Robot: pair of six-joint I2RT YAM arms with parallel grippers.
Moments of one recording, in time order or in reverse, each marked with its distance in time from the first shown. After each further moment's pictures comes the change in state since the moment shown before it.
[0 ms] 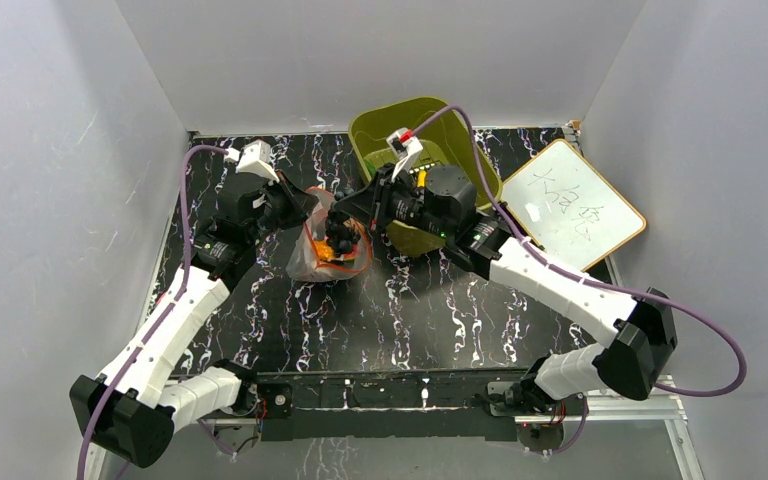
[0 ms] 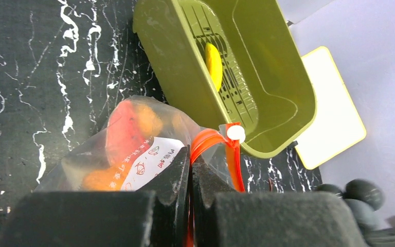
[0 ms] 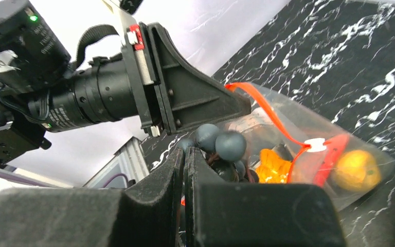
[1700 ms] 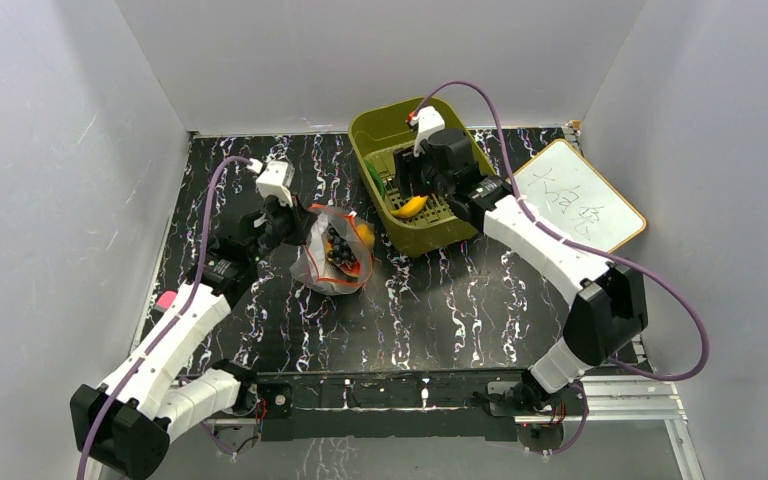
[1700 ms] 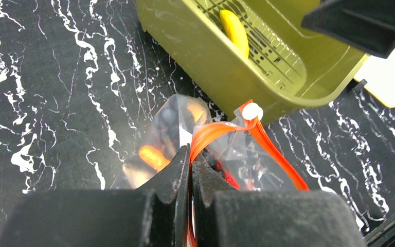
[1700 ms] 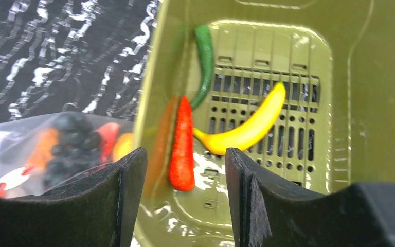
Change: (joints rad) left arm 0.000 -0.060 -0.144 0.105 0.086 0.375; right arm -0.230 0.184 0.163 -0.377 0.285 -0.432
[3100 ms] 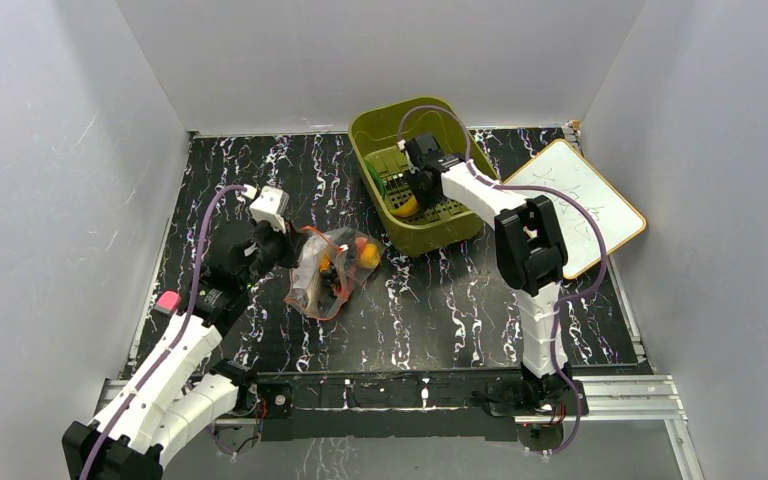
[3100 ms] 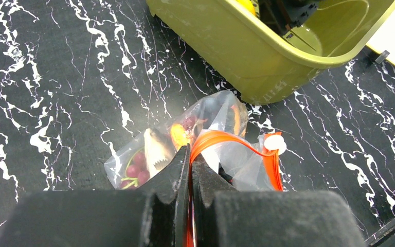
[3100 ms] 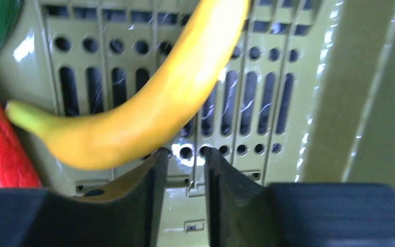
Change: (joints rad) left arm 0.000 -0.202 -0.180 -0.005 -0.007 0.091; right arm -0.139 0.594 0.371 -0.413 0.121 -0.150
